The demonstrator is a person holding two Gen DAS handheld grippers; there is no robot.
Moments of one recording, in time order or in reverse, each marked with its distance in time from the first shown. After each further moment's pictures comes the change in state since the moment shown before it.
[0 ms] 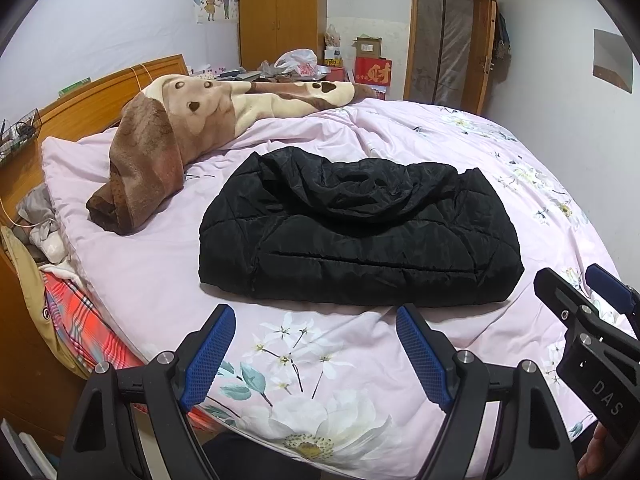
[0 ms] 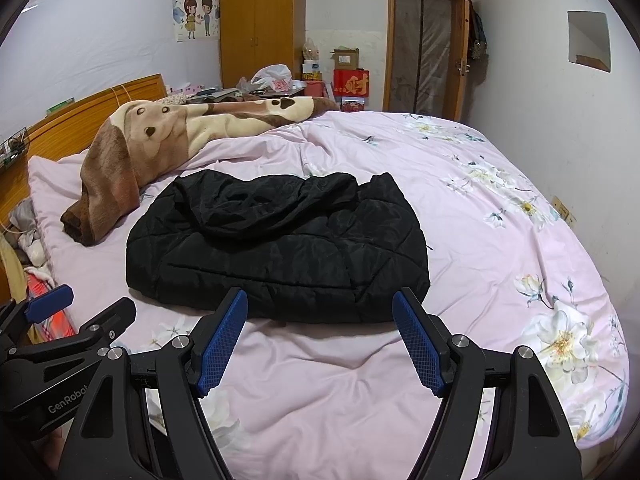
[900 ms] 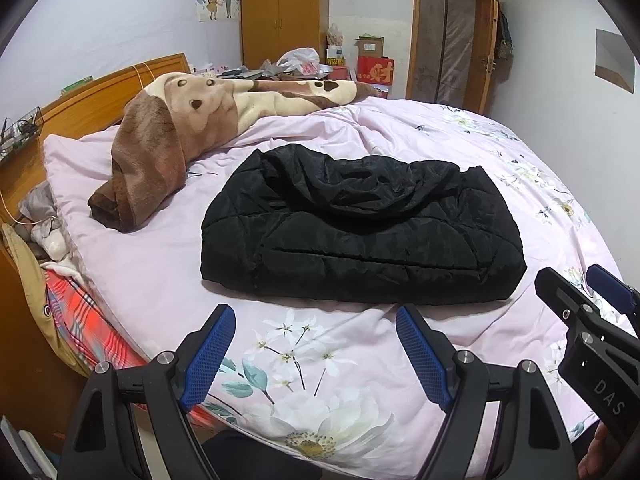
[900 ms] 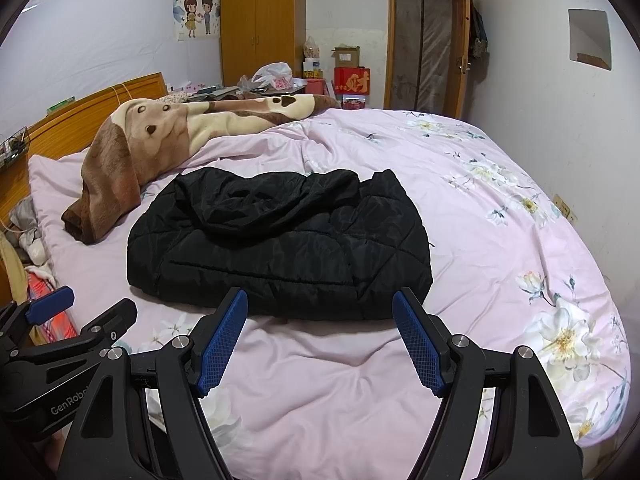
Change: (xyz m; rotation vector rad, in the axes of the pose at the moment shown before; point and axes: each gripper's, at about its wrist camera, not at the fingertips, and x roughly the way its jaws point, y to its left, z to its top) left arm 0.000 -0.001 -0.005 -0.007 -0.003 0.013; right arm 0.001 0.000 -0.002 -0.001 0.004 0.003
